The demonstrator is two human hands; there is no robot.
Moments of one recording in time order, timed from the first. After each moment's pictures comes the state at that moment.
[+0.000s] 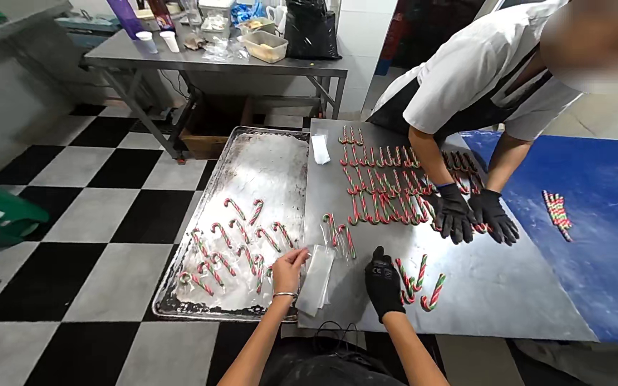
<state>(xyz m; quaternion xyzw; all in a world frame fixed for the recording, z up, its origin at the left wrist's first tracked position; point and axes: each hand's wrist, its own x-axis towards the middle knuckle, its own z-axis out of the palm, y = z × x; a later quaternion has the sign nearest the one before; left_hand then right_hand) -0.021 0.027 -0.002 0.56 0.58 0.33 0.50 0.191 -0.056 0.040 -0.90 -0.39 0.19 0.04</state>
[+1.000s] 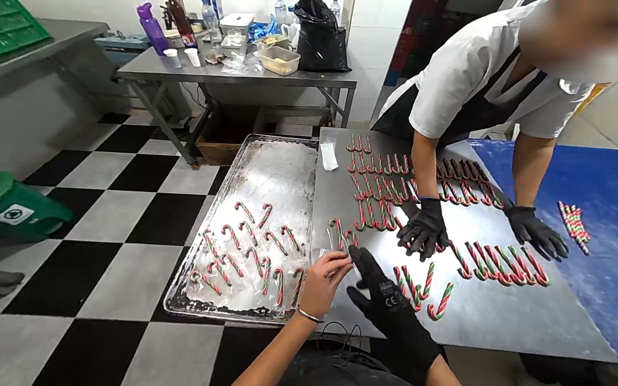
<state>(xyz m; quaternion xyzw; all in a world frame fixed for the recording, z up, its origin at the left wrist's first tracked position) 0.018 -0.022 0.063 0.70 0.34 0.46 0.43 0.173 -0.095 0.108 -0.68 -0.62 0.29 0.26</state>
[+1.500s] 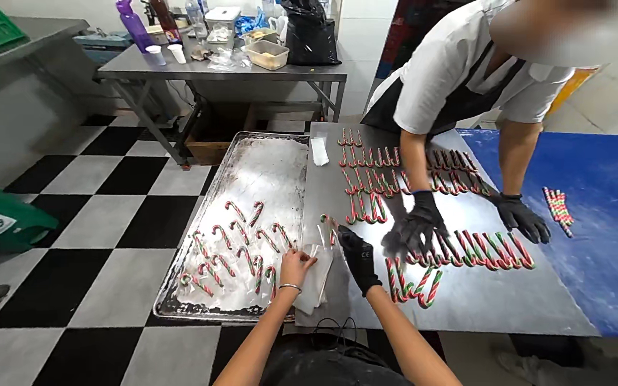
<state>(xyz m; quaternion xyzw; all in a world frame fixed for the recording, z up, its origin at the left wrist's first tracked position) -0.002 0.036 -0.016 0.70 0.60 0.05 0.38 0.192 -0.009 0.004 -0.77 -0.49 0.24 0.34</state>
